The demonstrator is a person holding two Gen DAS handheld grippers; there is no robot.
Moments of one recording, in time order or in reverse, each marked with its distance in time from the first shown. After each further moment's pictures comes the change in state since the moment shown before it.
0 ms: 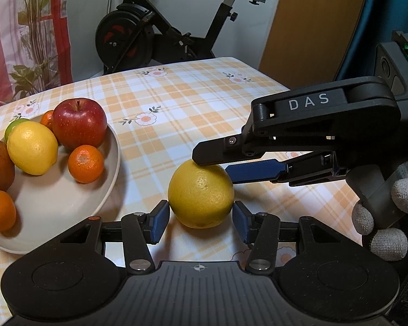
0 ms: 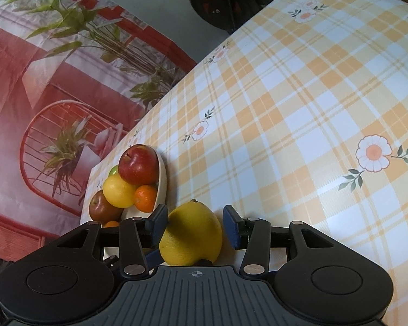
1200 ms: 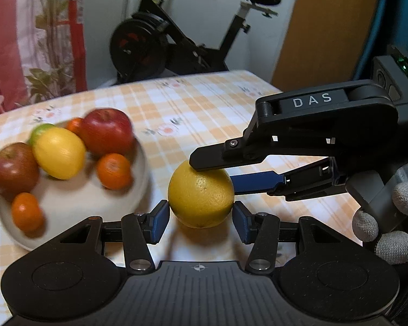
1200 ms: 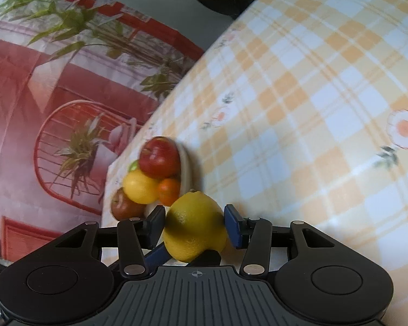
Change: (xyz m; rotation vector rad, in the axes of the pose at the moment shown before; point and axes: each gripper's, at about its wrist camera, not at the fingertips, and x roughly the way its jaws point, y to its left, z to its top) left arm -0.021 0.020 0.004 -0.042 -0.054 0.049; right arm 0.016 0.016 0.003 0.067 0.057 0.086
